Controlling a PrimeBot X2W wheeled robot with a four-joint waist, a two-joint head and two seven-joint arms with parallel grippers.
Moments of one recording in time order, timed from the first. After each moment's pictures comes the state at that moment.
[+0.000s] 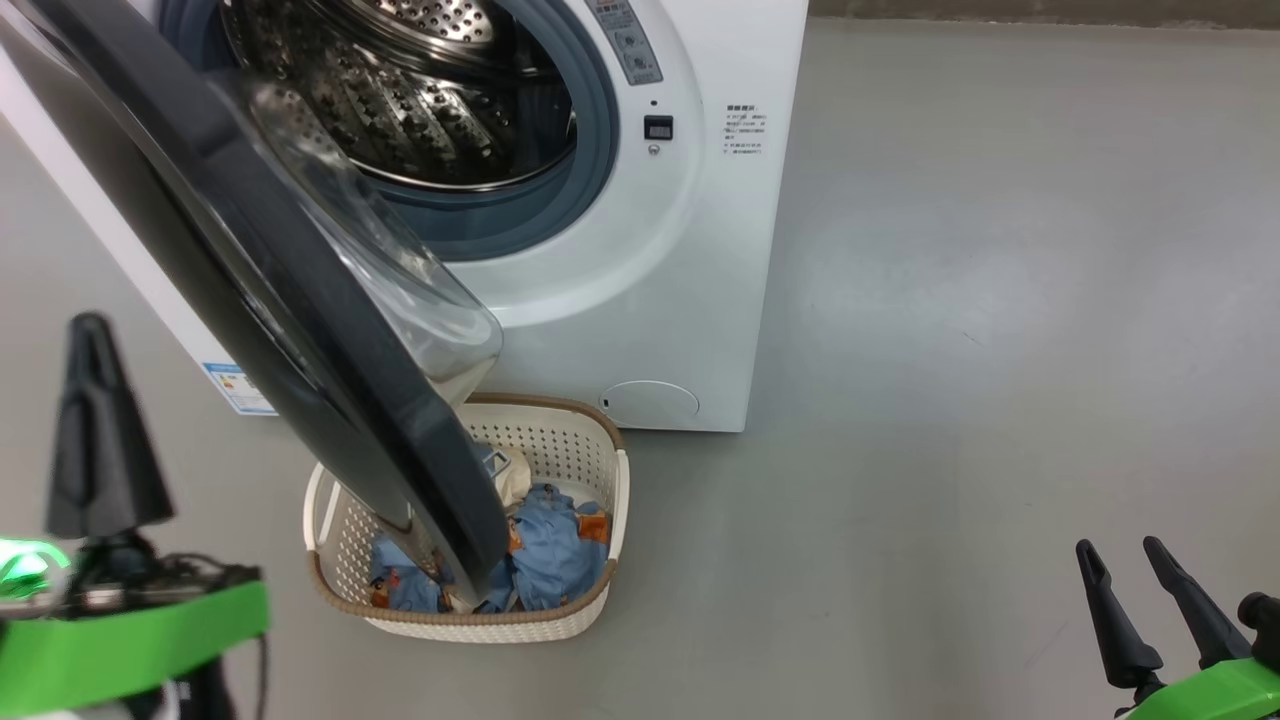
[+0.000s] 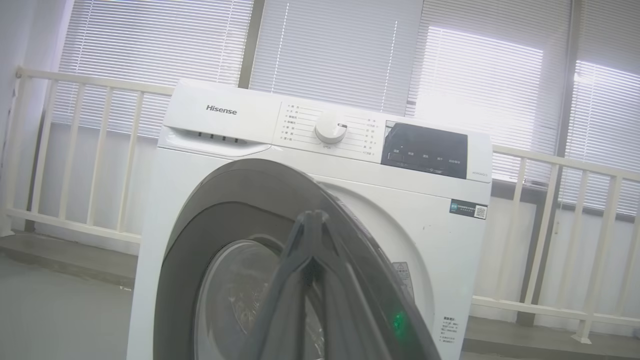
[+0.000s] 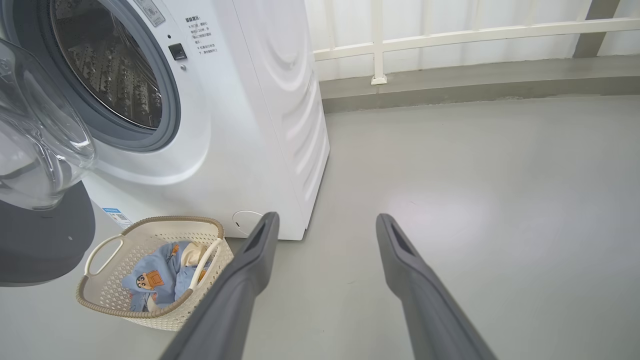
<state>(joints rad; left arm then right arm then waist) -0.14 0.05 0.14 -0.22 -0.38 -0.13 -0.26 0.00 -0.34 0.03 0.30 0.50 0.13 -0.25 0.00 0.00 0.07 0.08</state>
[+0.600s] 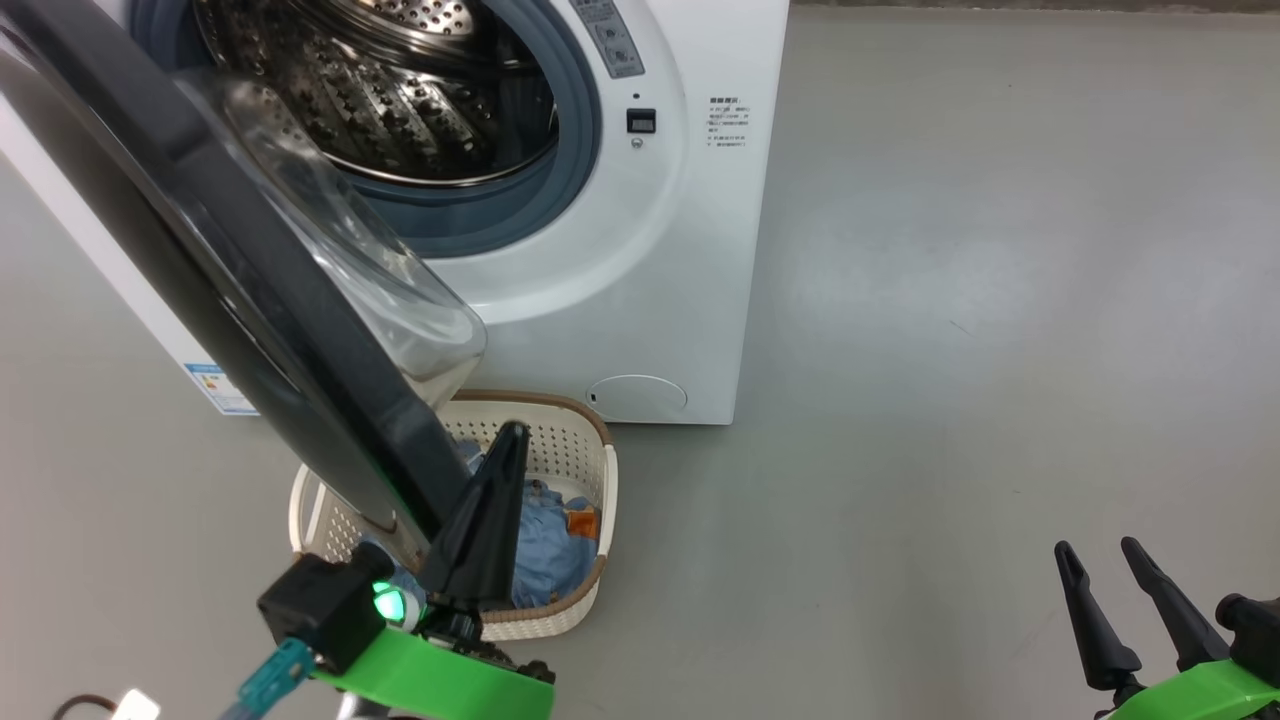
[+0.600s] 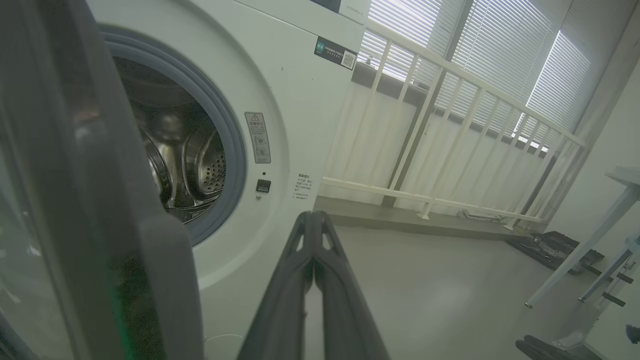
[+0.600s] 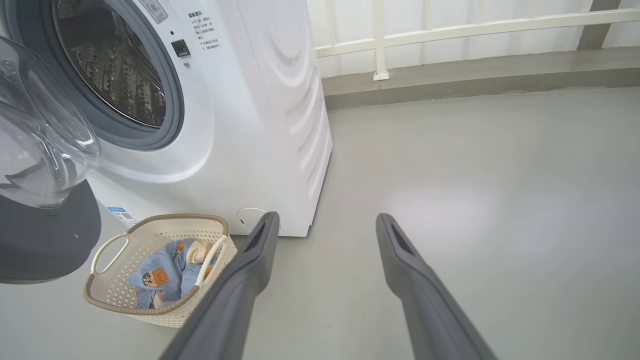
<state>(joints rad) -0.12 0.04 -0.35 -0.14 -0.42 -0.10 -0.21 0.00 -0.32 0.04 0.29 0.49 0.13 -0.25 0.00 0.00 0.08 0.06</state>
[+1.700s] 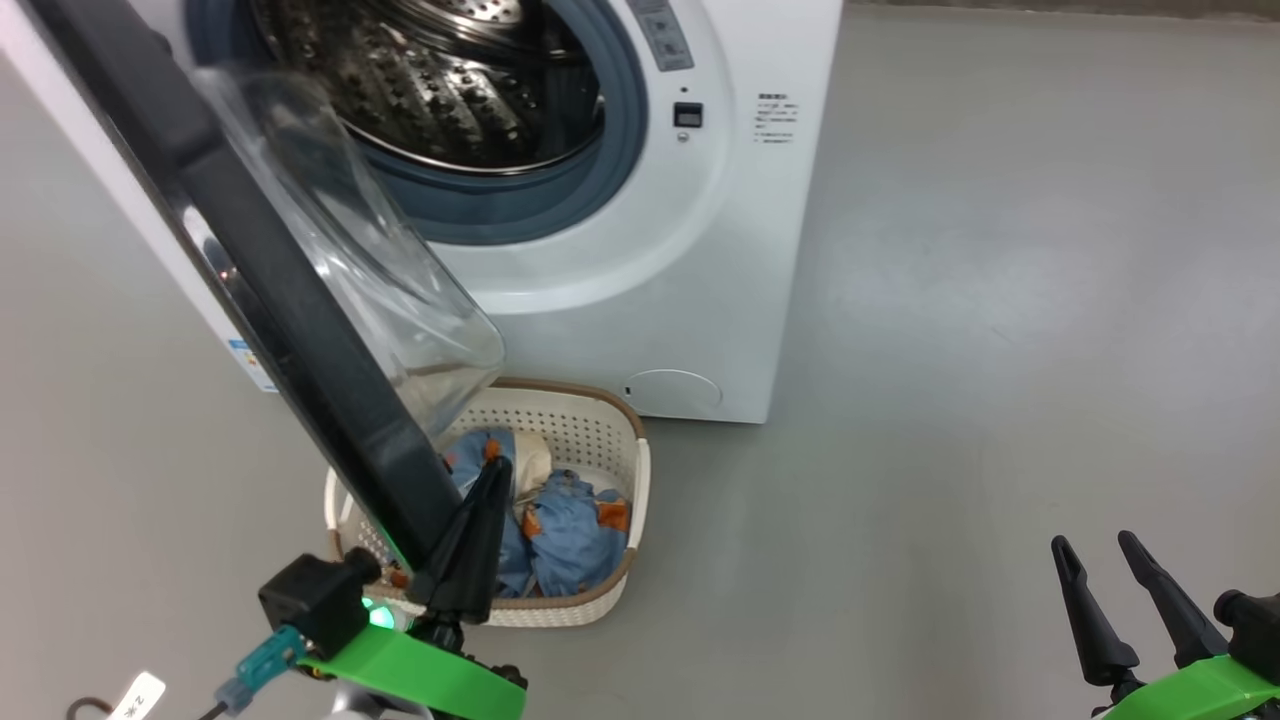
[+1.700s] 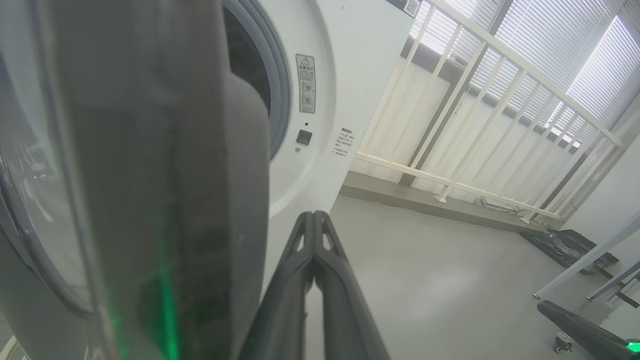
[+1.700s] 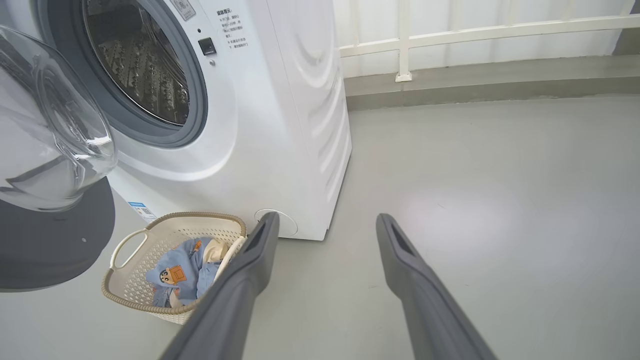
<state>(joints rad) -0.15 0.02 -0.29 0.16 -0.49 -0.12 -0.25 0.00 -0.32 0.04 0.27 0.49 0.13 -0.25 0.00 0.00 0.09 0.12</state>
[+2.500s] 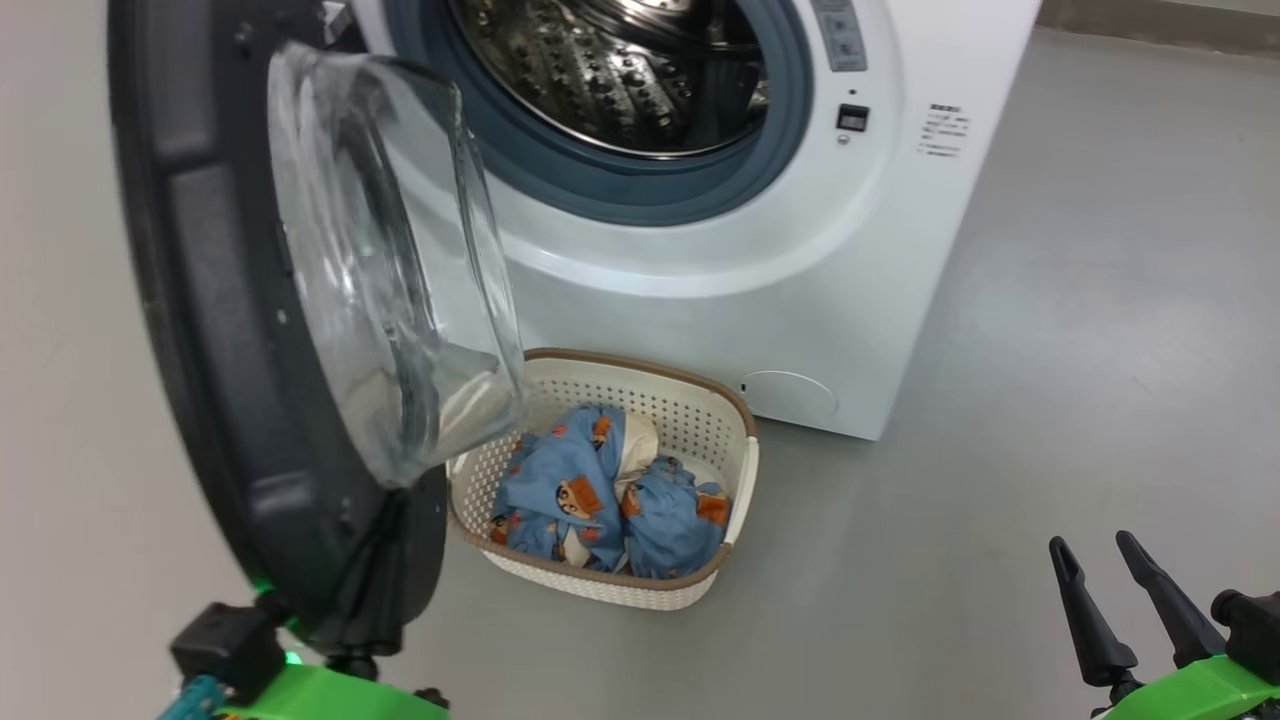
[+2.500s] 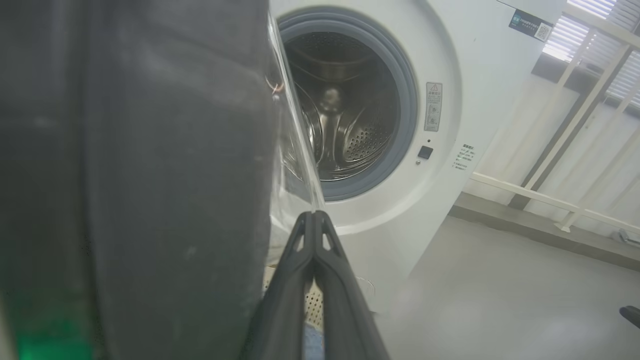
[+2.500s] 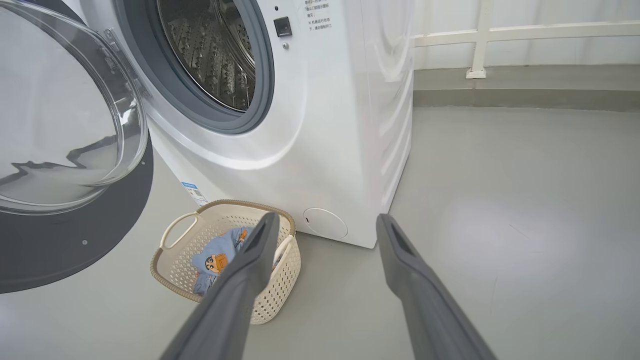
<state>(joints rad) -0.06 0.04 -0.17 0.10 -0.42 -0.07 -0.26 0.00 -0.32 0.05 0.27 0.48 0.13 -0.25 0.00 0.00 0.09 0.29</state>
